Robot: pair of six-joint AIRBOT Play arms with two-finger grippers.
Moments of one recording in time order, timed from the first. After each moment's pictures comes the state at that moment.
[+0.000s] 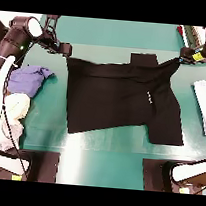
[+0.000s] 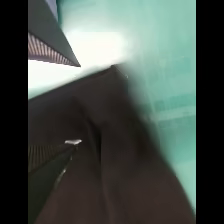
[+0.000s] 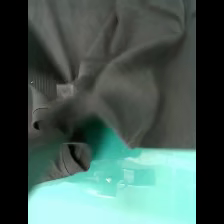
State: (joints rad) left arm -0.17 -1.64 1.77 1.46 -1.08 -1.53; right arm -0.19 -1.73 1.95 -1.25 1.43 1.46
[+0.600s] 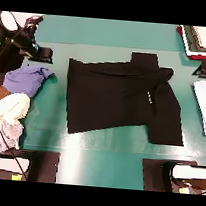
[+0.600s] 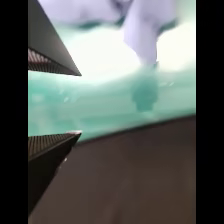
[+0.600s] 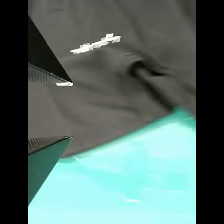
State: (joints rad) left arm -0.03 -1.51 1.66 1.41 -1.40 -1.49; right arm -0.40 -1.48 1.66 -1.25 1.54 1.41
